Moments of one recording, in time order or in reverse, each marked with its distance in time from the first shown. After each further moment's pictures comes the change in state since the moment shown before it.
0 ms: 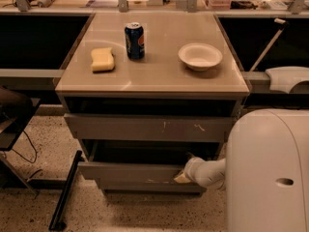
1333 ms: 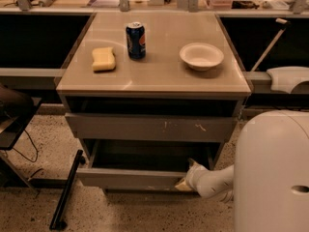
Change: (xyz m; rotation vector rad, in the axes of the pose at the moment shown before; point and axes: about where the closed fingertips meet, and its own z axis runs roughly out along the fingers) arm 0.010 0.025 -0.020 0.009 -0.007 0.012
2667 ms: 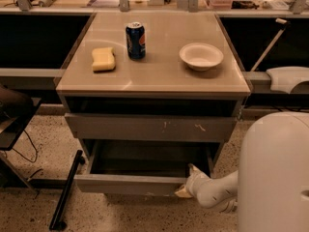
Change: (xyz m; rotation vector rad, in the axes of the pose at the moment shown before) arm 0.008 0.019 -0.015 0.011 -0.002 0.013
